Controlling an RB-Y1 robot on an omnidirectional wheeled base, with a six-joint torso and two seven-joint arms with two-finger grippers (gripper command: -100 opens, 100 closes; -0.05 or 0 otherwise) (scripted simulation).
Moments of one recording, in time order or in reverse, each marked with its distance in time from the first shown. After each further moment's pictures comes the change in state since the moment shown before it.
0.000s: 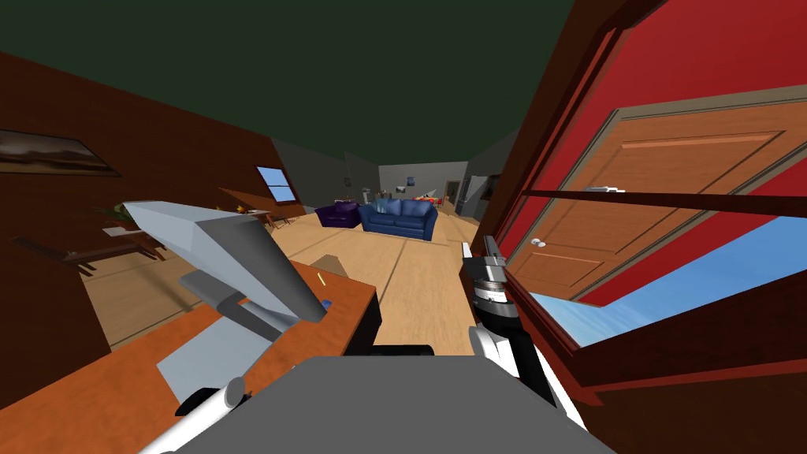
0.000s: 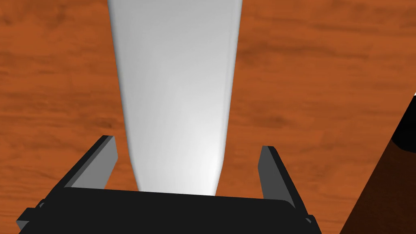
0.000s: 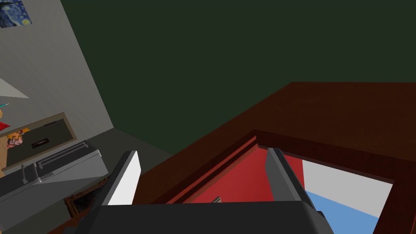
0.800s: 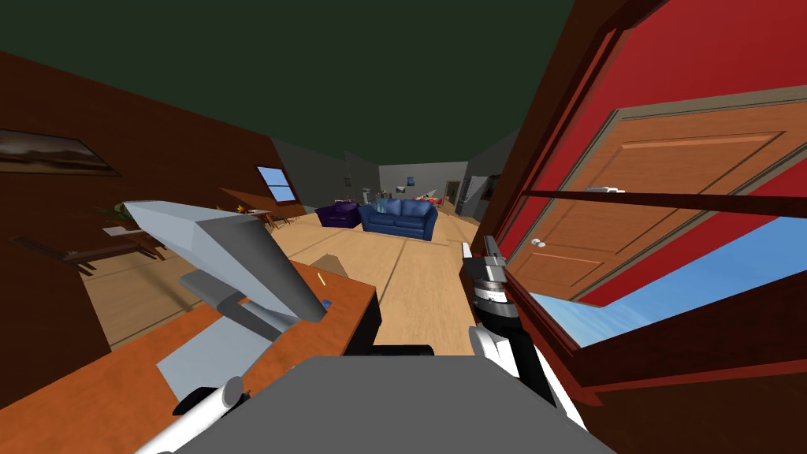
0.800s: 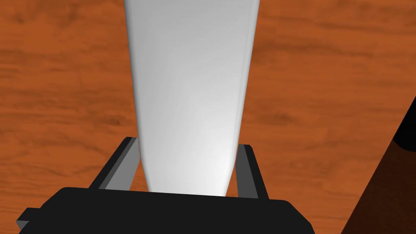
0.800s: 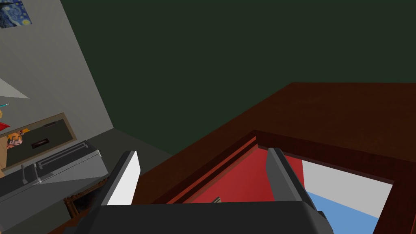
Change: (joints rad) left arm 0.004 0.011 0.000 -0.011 0.007 0.010 0.003; right arm 0.000 0.000 0.000 0.000 0.000 0.000 0.000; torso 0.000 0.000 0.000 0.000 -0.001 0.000
